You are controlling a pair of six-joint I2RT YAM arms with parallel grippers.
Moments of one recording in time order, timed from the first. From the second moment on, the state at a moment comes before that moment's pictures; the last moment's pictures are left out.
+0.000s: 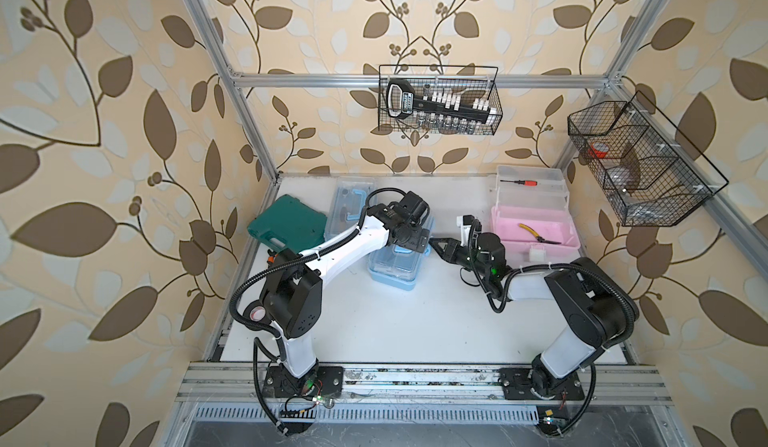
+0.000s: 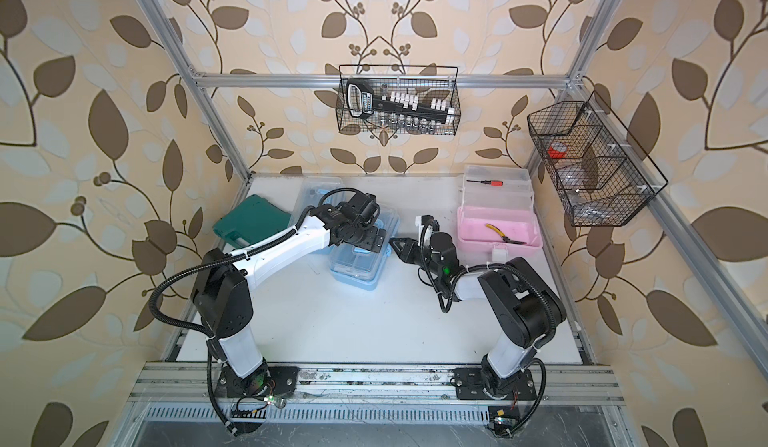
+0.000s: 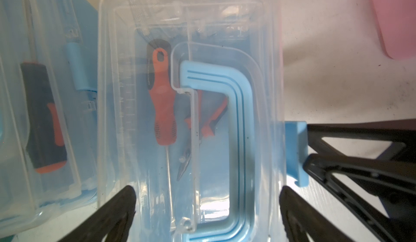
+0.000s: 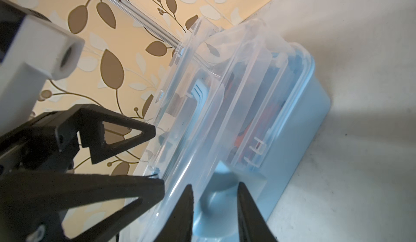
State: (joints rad) left arm -0.68 1.79 1.53 -0.80 -0.18 -0.34; right arm 0.44 1.69 0.58 0.86 -0.37 0.83
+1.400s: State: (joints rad) left arm -0.63 1.77 1.45 -0.75 -0.30 -0.37; right arm 0.47 1.73 0.73 0.63 -0.35 0.76
